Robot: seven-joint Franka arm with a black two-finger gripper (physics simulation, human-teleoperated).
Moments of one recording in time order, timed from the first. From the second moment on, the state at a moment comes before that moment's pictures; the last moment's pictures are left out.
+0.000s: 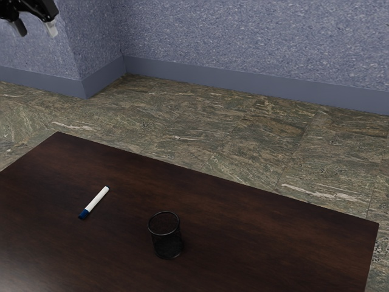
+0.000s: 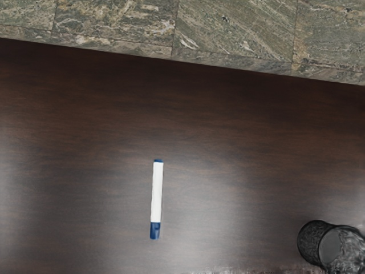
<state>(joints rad) 0.25 0.07 0.04 -1.05 -0.05 1.26 0.13</state>
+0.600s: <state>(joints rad) 0.05 0.03 -0.03 -2.20 0.16 2.05 0.15</state>
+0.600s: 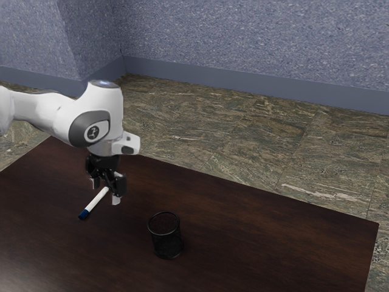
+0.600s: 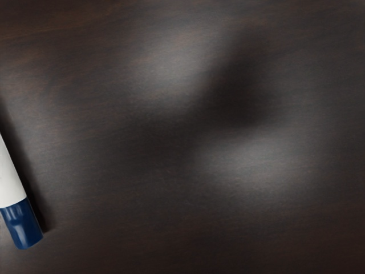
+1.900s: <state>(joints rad) 0.33 0.43 -0.02 -1.98 0.02 2.38 0.31</state>
